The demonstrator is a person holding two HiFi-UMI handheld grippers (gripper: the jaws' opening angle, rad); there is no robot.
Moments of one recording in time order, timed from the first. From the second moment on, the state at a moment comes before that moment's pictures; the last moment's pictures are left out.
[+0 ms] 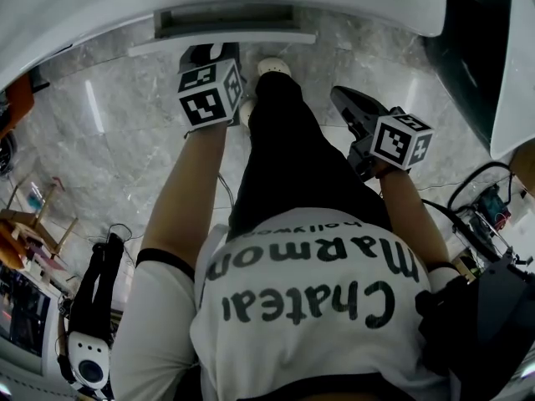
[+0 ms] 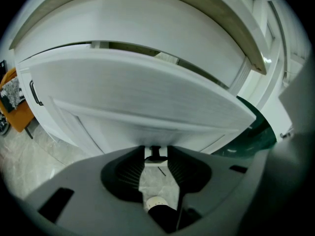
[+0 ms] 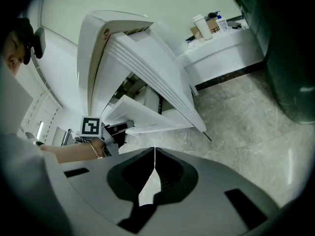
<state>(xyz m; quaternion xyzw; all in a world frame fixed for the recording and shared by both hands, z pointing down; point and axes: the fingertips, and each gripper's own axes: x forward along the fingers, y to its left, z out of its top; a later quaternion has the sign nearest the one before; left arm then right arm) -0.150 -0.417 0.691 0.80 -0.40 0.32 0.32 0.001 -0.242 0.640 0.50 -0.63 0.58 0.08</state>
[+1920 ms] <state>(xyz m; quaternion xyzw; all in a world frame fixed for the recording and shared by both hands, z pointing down) -0.136 -0.448 0.690 0.82 -0.41 0.28 0.29 -0.003 -0.254 0.661 0.50 -0.65 0.56 0.06</state>
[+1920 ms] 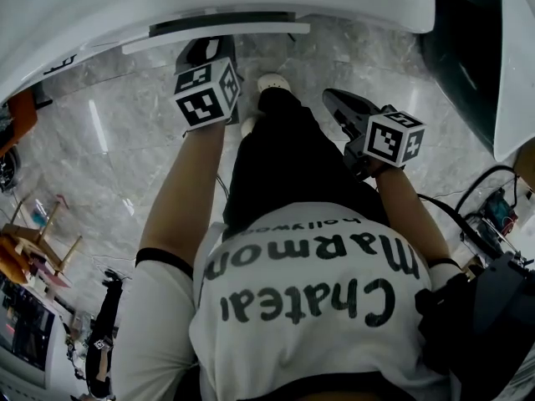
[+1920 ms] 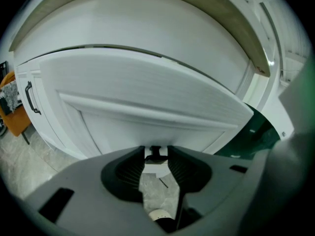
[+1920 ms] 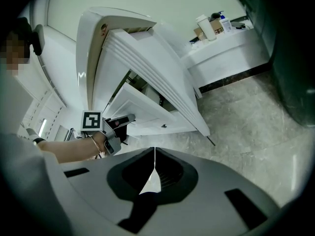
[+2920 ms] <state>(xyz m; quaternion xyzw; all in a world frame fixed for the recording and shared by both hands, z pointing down) -0.123 -0.476 0.683 0.83 -0.42 0.25 0.27 0.012 -0.267 0.667 0.52 -0.66 0.55 0.05</state>
